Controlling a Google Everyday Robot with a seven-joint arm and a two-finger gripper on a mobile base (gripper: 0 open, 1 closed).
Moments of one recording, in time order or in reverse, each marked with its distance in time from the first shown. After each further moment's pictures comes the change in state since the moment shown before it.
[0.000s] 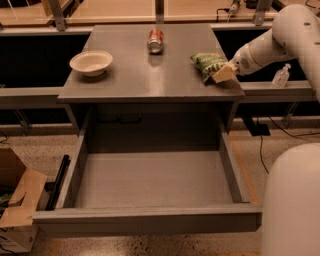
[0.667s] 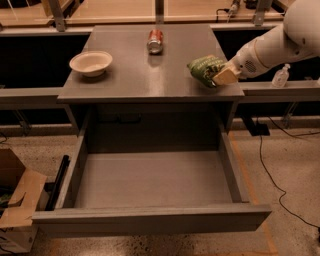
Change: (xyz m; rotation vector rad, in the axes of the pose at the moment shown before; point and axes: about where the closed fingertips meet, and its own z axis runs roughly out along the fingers) arm -0.011 0.076 -0.056 -0.054 -0.028 -0.147
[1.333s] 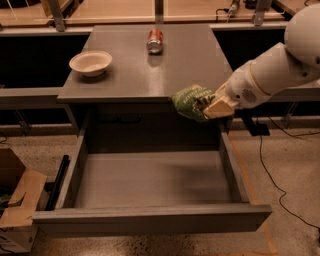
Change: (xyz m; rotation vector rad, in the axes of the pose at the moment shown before) arm 0.015 0.146 -0.035 -0.191 0.071 -0.073
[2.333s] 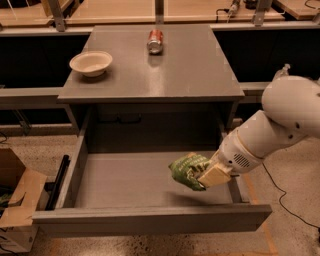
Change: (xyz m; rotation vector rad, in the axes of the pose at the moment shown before) arm 0.098 0.129 0.052 -0.244 0.197 0.151
